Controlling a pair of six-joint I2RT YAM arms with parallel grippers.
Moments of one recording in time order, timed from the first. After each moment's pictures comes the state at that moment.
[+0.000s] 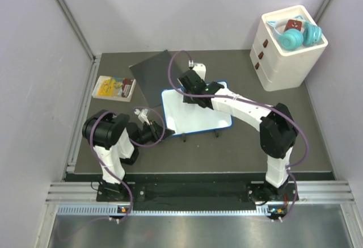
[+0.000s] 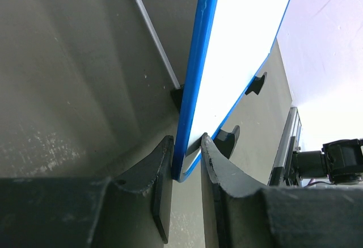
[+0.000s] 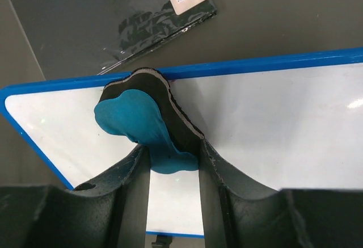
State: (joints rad) left arm -0.26 1.91 0.17 1.49 0.66 -0.84; right arm 0.81 1.88 1.57 -0.50 0.41 0.65
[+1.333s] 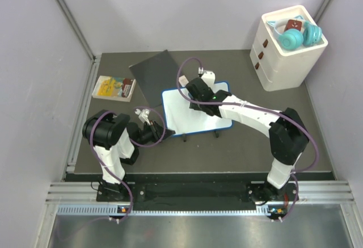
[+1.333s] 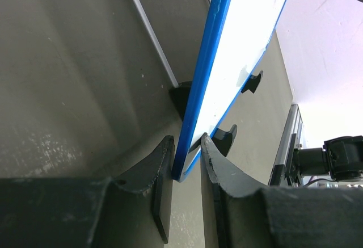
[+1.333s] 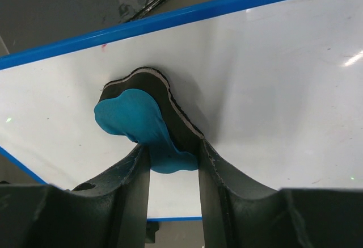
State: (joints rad) left arm -0.27 1.91 0.17 1.49 0.66 -0.83; right arm 0.81 1.76 1.36 -0.43 0.45 0.73
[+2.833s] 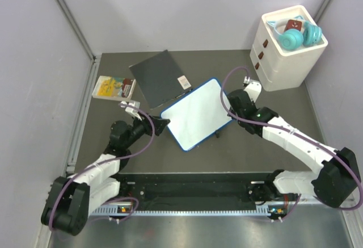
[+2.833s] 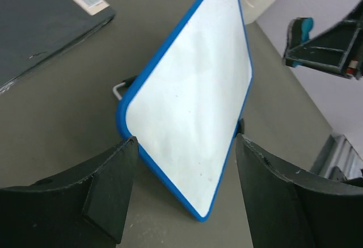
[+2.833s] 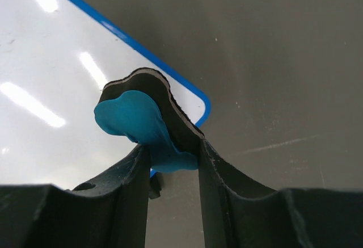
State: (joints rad) left arm -0.29 1.00 0.19 0.77 0.46 -0.58; right arm 0.65 1.22 0.92 -0.49 0.58 0.72
